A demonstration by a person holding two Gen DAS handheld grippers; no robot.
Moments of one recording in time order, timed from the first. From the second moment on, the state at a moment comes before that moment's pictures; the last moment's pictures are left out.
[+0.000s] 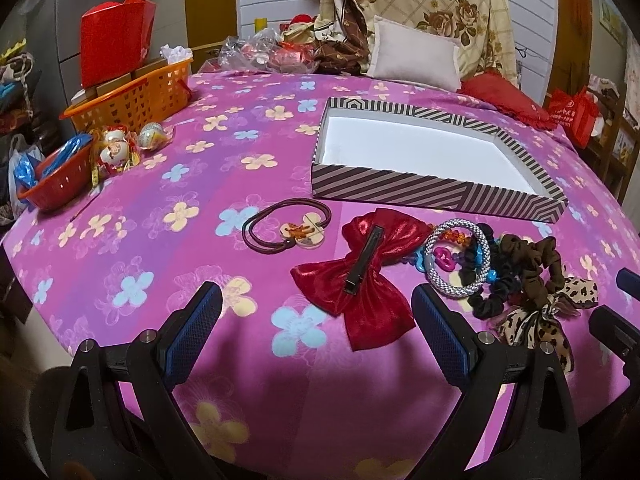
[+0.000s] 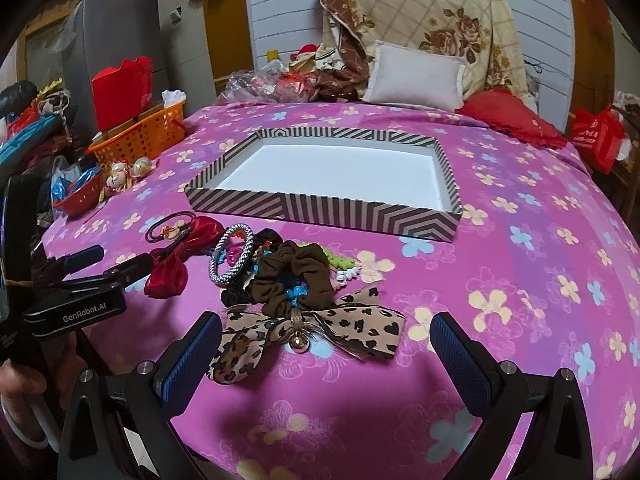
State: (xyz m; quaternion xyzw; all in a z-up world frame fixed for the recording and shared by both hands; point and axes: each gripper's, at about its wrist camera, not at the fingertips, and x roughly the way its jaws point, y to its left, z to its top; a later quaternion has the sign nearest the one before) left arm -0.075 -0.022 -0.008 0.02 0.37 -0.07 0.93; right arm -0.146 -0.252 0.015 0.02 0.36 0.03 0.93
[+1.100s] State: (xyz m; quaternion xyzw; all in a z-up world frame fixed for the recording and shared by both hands) left arm -0.026 -0.057 -0.025 0.10 0.41 -0.14 0.89; right arm -0.087 -0.247 -0.018 0.02 0.42 0.12 0.90
